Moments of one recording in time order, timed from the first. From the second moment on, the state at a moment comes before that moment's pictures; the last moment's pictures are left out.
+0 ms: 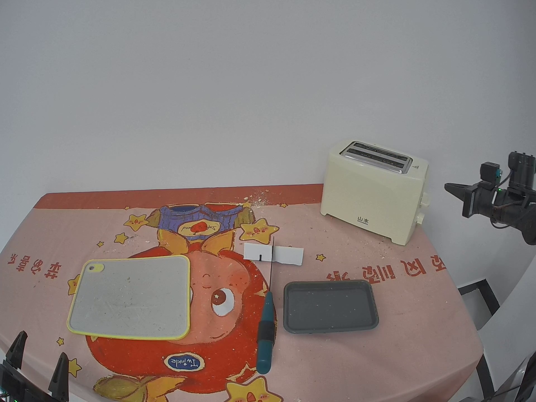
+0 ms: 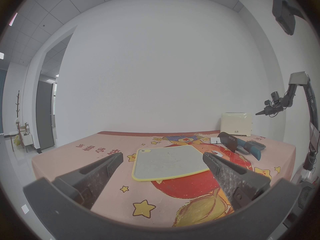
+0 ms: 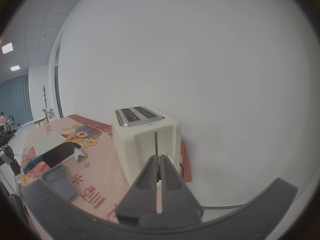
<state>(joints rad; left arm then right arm) -0.01 0.02 -0.02 -0.01 0.01 0.00 -0.16 1.71 -0.77 -0.61 0.51 -0.16</state>
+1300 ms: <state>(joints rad) -0.01 0.02 -0.02 -0.01 0.01 0.00 -0.25 1.22 -0.13 -0.61 0.51 -0.13</state>
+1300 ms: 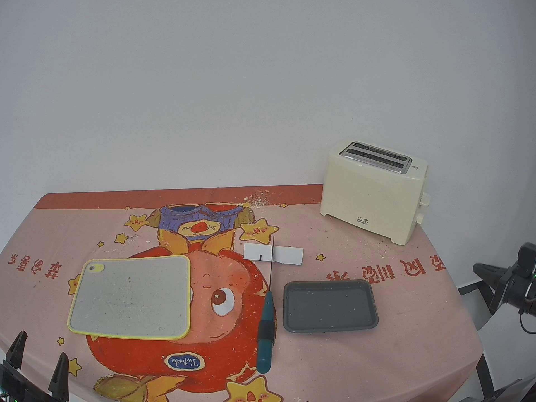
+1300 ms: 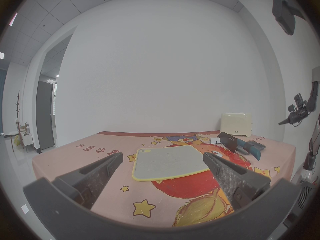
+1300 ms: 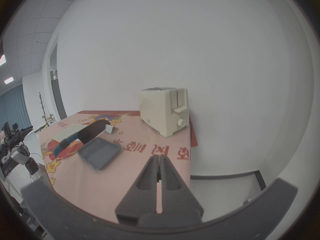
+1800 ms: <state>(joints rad) -0.01 0.02 -0.02 -0.01 0.01 0.00 -0.34 1.16 -0.09 -0.61 0.52 -0.13</state>
